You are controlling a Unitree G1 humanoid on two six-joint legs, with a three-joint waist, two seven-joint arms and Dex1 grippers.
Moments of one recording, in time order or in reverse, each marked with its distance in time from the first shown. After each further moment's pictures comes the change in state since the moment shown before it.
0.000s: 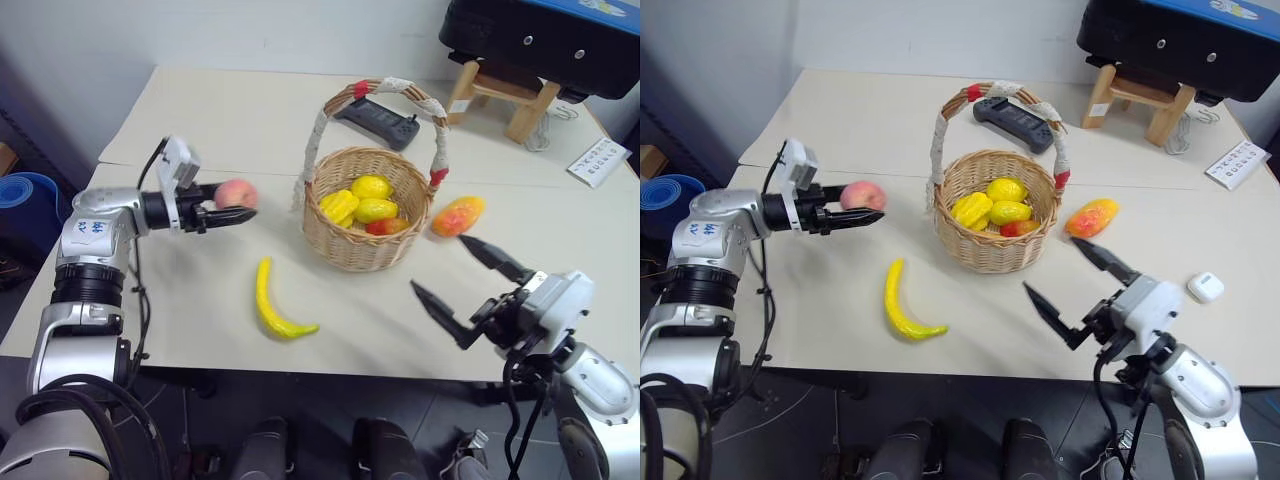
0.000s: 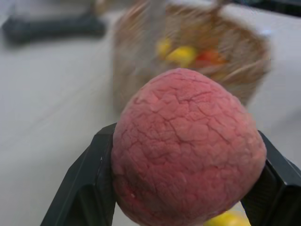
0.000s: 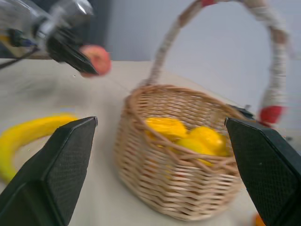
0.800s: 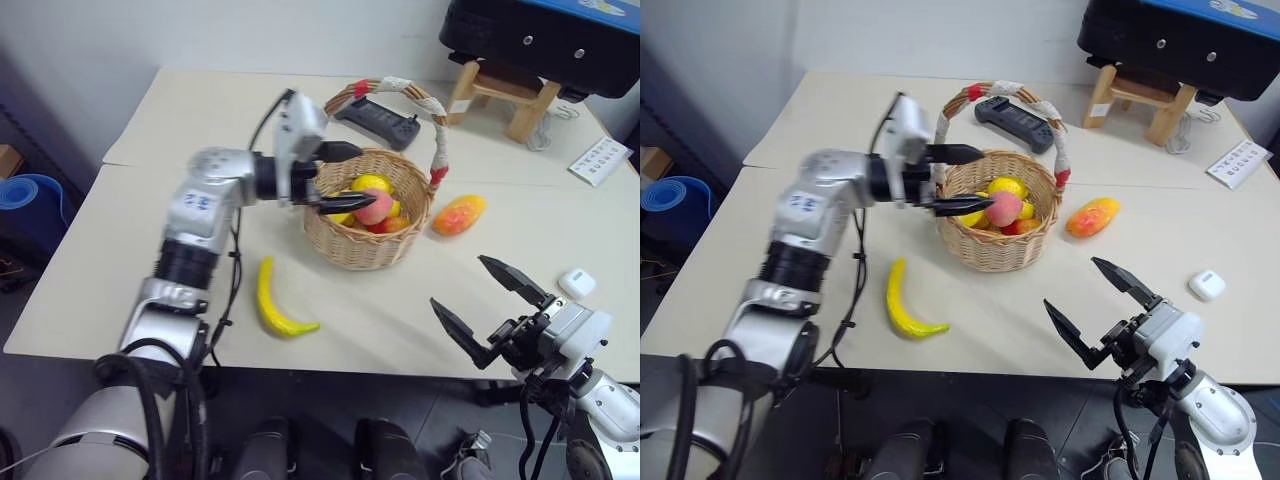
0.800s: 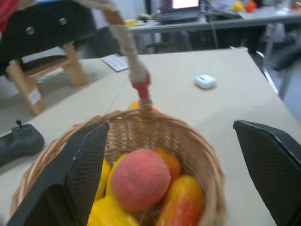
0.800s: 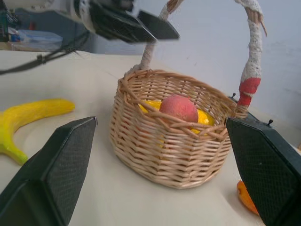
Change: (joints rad) left arm -0.072 -0.159 -0.075 -0.037 0.024 -0.115 -0.003; right arm 0.103 0.015 -0.017 0.112 0.017 -0.176 0.159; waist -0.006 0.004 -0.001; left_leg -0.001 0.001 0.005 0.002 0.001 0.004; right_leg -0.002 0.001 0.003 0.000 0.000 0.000
